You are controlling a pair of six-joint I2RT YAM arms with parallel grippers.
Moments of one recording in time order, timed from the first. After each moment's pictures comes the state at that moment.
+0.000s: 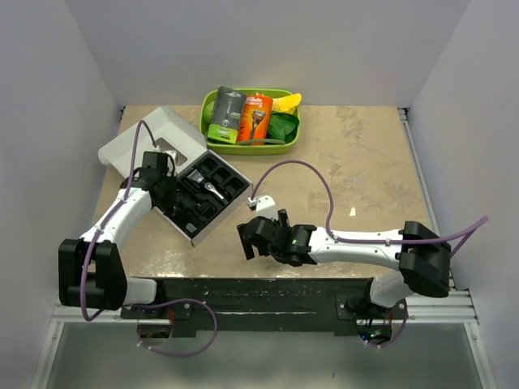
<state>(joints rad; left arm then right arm) -0.08 1.33 0.88 -0.55 -0.10 -0.07 1.23 1.50 0.95 -0.39 0.53 0.70</state>
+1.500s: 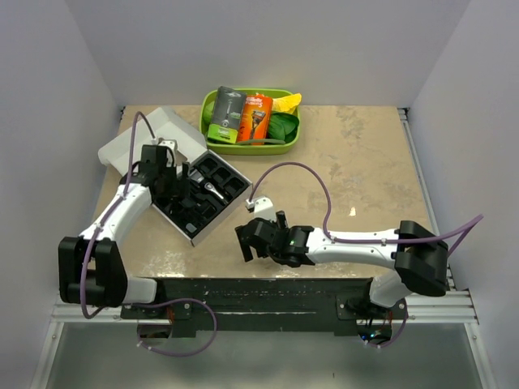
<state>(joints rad) -0.08 1.37 0.93 -0.48 -0.11 -0.07 1.24 1.52 0.94 -0.37 0.51 0.70</state>
